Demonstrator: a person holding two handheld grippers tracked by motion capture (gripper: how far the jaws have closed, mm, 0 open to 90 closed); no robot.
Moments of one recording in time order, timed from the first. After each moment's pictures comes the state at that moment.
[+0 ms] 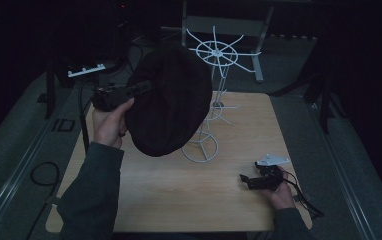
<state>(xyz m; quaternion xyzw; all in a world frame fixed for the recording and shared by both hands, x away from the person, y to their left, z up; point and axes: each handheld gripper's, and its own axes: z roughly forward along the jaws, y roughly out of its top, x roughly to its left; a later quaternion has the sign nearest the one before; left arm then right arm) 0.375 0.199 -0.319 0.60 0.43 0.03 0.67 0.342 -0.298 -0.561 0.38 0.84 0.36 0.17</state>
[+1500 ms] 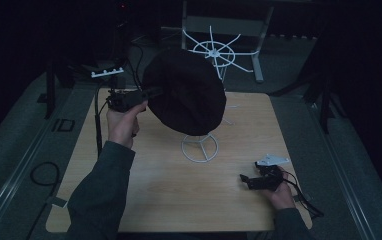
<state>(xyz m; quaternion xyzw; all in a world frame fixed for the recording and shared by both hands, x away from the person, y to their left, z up) 0.396 0.176 -0.340 0.62 0.47 0.03 0.63 0.342 -0.298 -0.561 0.38 0.84 0.36 0.17</state>
